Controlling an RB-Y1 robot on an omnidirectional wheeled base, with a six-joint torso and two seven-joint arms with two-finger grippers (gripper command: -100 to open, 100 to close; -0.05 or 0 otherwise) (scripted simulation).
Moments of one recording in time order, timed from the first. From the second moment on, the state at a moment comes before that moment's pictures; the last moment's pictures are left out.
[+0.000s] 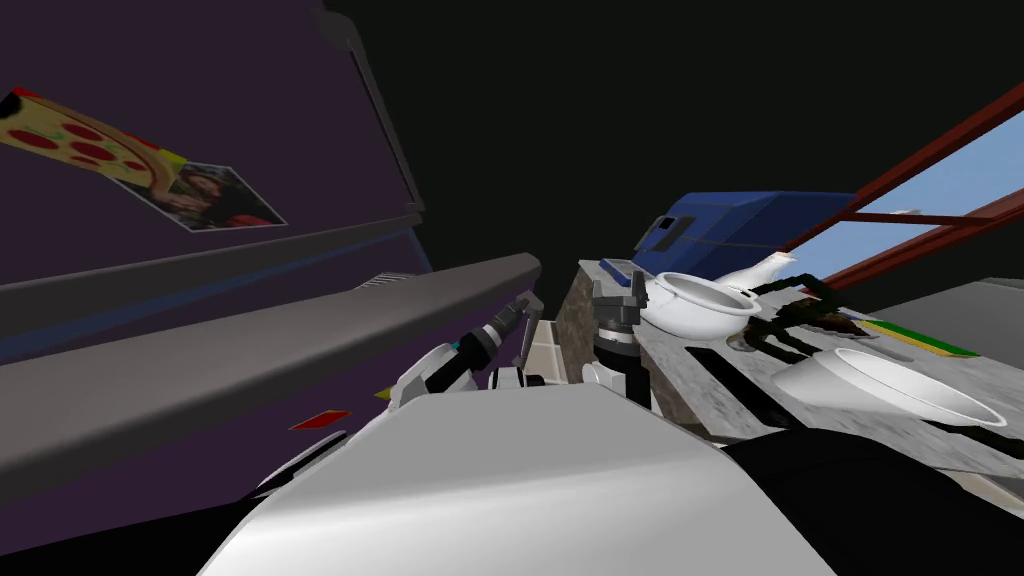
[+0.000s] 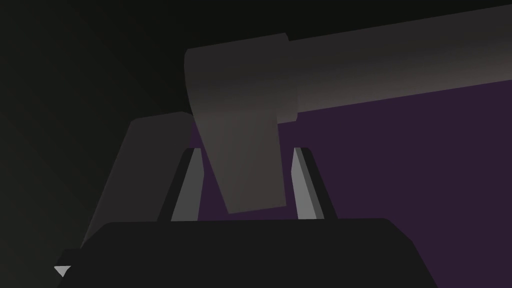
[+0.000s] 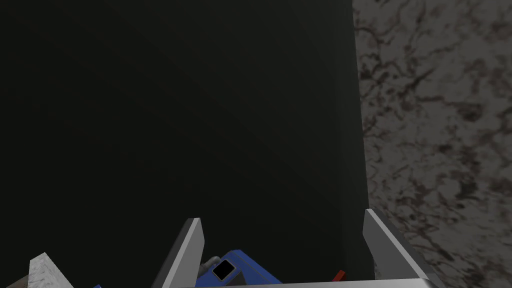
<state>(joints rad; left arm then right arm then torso) -0.04 0.48 -0.77 -2.45 -0.08 0.59 0.26 0.55 -0.01 -0.02 -2.37 -0.10 -0.47 -0.16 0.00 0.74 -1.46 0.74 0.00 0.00</state>
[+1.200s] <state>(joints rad) -0.07 0.51 -0.81 -2.47 -0.07 0.61 0.27 0.55 -0.01 -0.02 -2.37 -0.10 -0.47 -0.16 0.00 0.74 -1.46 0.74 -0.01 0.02</state>
